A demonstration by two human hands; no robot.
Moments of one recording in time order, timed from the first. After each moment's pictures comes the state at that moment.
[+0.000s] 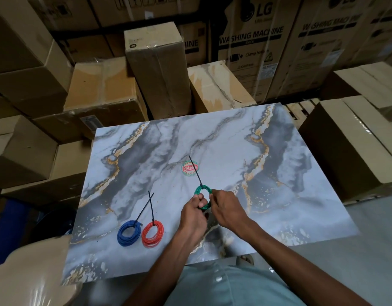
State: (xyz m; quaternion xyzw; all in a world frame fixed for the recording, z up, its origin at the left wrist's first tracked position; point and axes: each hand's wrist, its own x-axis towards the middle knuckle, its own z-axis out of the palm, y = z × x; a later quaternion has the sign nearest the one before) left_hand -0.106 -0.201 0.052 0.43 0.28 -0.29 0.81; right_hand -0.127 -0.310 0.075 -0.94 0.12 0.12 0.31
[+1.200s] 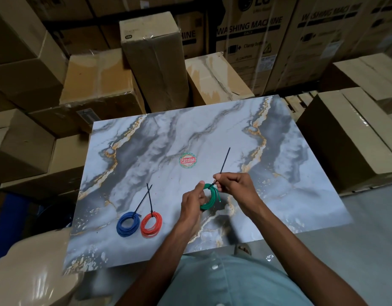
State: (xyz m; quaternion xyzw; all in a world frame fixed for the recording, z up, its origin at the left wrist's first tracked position) left_hand -0.112 -0.204 0.069 0.64 0.21 -0.26 0.69; right_hand -0.132 -0.352 0.066 -0.61 0.23 0.00 0.75
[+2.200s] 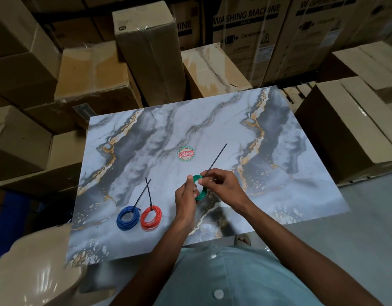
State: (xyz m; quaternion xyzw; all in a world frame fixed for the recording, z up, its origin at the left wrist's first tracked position) left_hand -0.121 -0.194 0.067 0.69 0.20 -0.19 0.68; right_hand -0.137 -0.328 0.054 -0.71 0.16 0.03 0.69
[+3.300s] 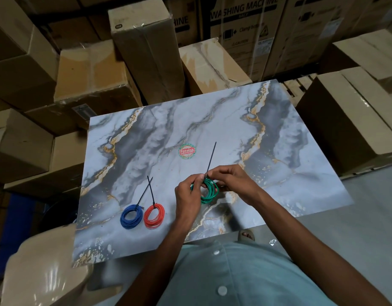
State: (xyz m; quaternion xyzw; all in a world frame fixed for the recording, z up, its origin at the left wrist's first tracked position) left_hand -0.118 -0.183 0.061 0.81 -0.04 -0.08 0.57; right_hand -0.140 -0.347 0.083 -0.65 0.18 0.14 0.72
